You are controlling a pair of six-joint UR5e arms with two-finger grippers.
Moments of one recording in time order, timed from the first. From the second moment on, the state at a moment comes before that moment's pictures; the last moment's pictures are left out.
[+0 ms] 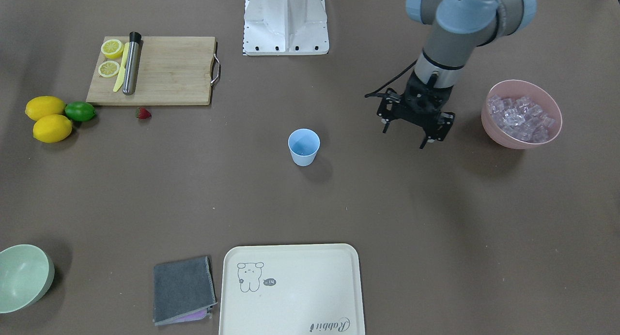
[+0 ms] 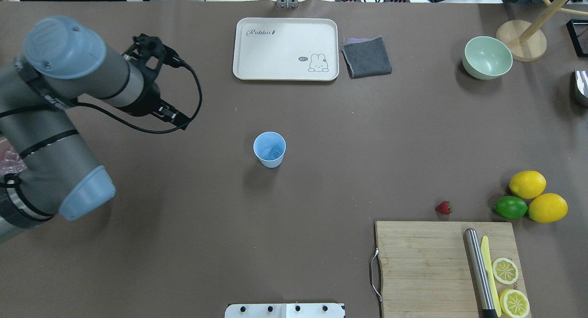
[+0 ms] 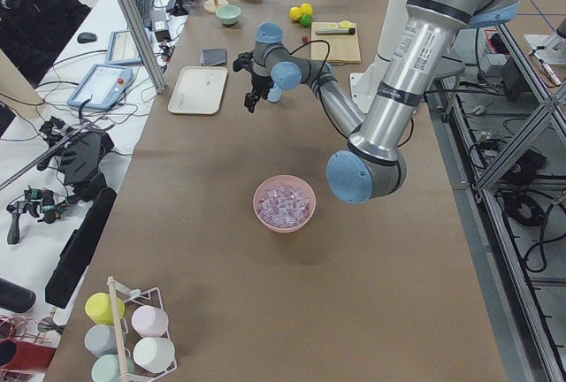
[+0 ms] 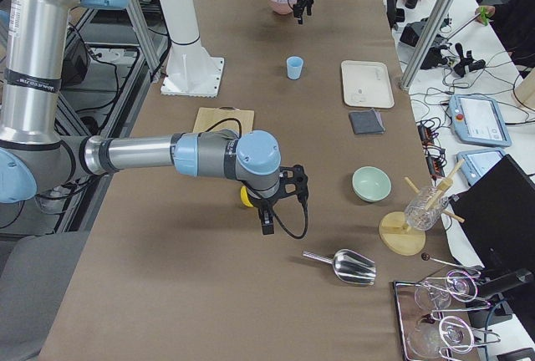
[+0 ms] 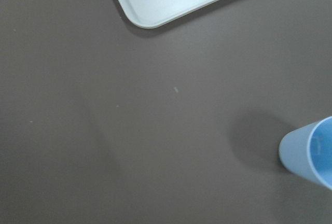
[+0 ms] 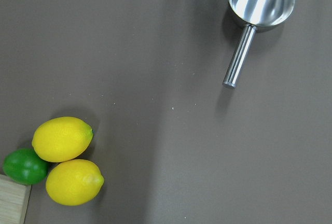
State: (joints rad) left arm -0.81 -1.95 -1.91 -1.65 -1.97 -0.45; right arm 1.65 -1.81 1.93 -1.71 2.42 -0.25
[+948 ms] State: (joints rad) left arm -0.98 -1.34 -1.96 -2.12 -2.00 0.13; right arm 1.64 -1.80 1.93 -1.71 2.42 -0.25
